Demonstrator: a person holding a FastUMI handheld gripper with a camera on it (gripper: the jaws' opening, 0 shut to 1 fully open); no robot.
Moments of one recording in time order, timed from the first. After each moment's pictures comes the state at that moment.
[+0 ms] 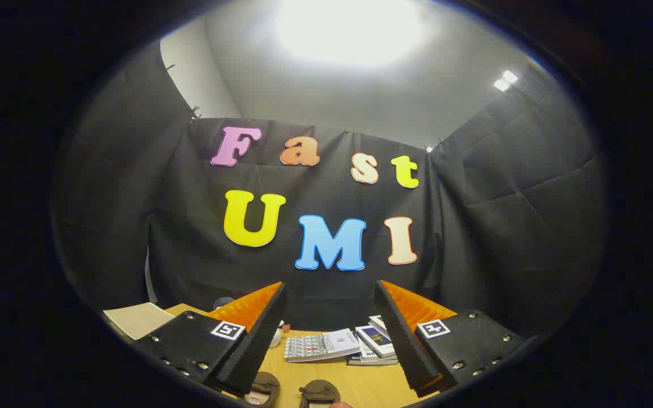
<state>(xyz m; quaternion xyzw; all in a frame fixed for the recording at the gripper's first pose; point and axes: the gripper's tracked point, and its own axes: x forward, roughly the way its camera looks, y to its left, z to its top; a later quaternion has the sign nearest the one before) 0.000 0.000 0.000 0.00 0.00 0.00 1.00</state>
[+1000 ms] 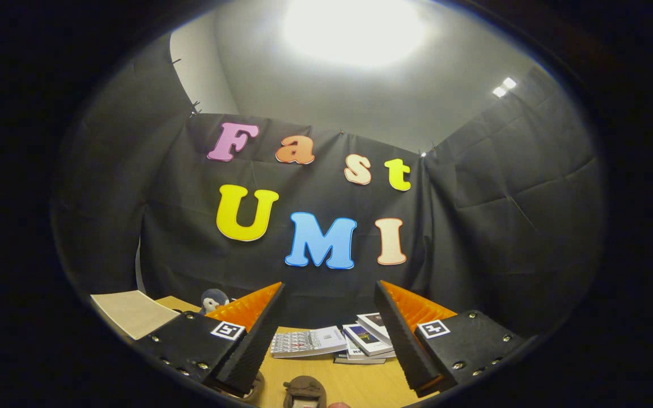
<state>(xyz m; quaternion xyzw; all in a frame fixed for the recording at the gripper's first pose) -0.011 -0.012 -0.030 -0.01 0.00 -0.01 1.00</state>
